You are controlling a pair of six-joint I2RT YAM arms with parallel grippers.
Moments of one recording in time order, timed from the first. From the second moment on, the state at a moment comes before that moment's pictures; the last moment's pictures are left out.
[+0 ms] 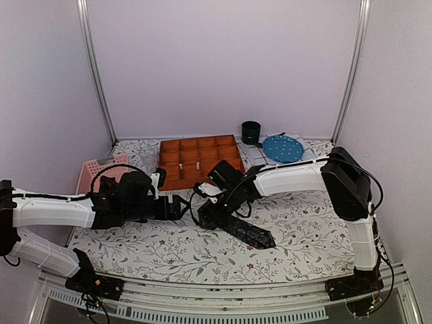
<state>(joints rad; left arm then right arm) -0.82 1.24 0.56 0.05 -0.09 -0.64 0.97 2.17 1.56 -0.42 -0.17 0.10</state>
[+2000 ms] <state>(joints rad) -0.67 1.64 0.79 0.13 0.24 -0.66 0.87 1.93 1.12 -0.04 -0.40 0.63</state>
